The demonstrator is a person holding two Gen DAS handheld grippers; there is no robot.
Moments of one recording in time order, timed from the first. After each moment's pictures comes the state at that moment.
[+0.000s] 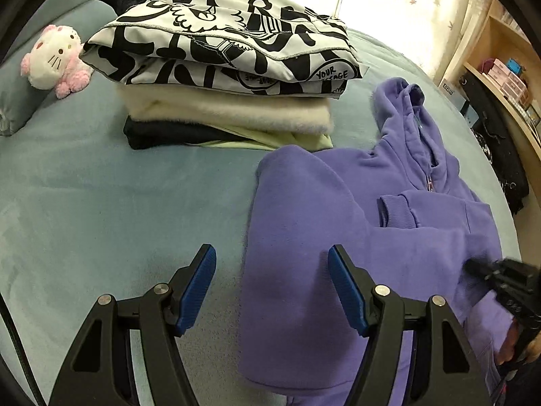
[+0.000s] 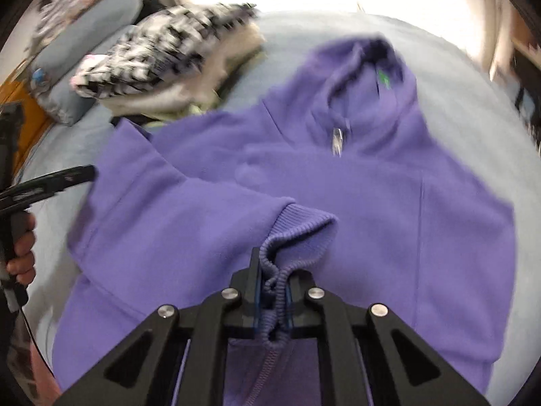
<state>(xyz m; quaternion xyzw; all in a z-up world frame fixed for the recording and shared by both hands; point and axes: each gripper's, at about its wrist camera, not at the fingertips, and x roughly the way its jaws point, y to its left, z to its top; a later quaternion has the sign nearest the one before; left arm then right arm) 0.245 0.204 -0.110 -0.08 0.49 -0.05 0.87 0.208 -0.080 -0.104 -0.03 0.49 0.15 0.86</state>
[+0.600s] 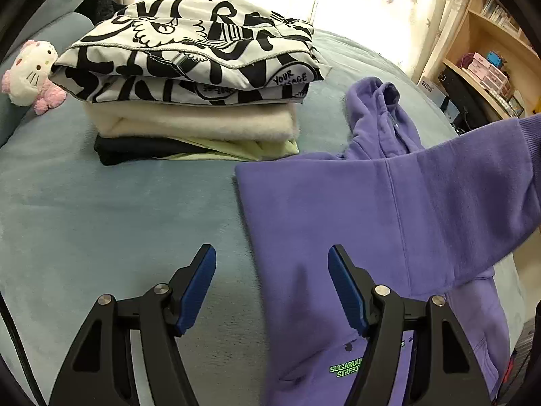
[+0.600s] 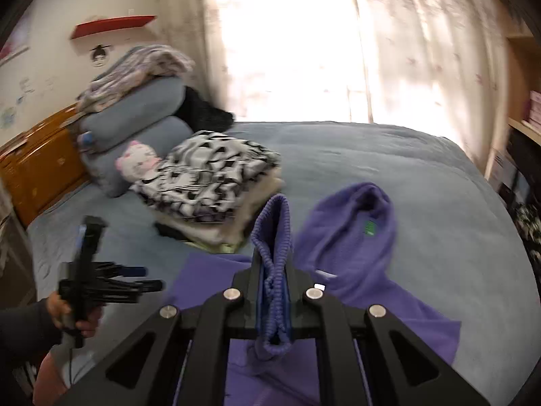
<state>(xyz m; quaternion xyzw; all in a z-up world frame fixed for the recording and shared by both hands) 0.251 0.173 -0.106 -0.08 0.47 -0.09 0.87 0.201 -0.112 0.036 -0.02 0.30 0.21 0.93</state>
